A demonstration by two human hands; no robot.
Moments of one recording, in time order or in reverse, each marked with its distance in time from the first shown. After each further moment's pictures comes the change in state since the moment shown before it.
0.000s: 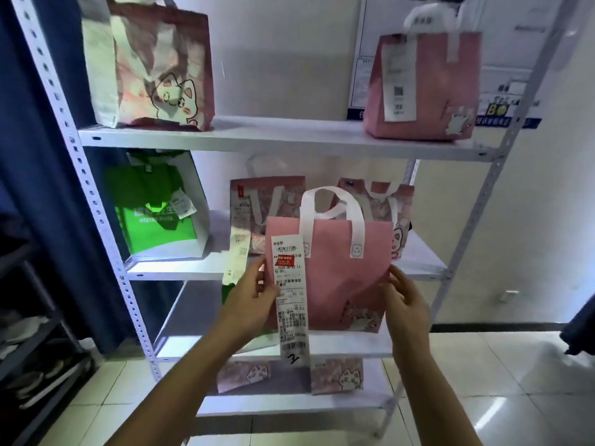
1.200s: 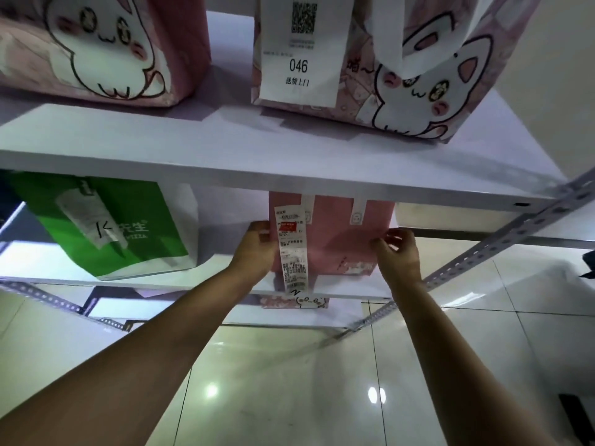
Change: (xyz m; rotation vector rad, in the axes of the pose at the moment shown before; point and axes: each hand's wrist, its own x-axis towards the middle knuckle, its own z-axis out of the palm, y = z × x) left_hand 0.246 -0.301 0.296 -0.026 0.004 -0.538; right_hand 0.324 0.386 -0.059 -0.383 -0.074 0.387
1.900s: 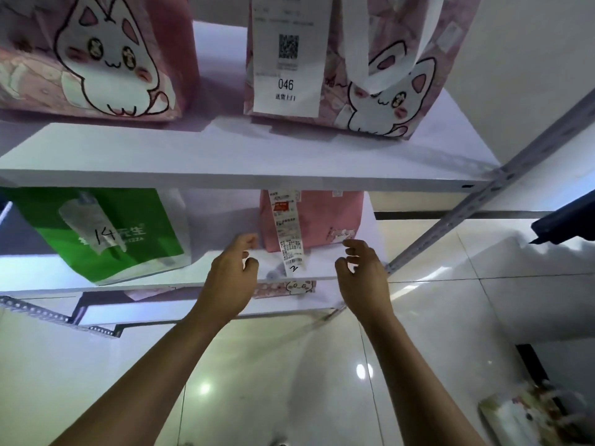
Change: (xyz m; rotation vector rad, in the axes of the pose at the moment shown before) left_hand -0.067 -0.015 -0.044 0.342 0.001 0.279; right_hand -0.115 -0.017 0.006 -0.433 0.000 -0.221
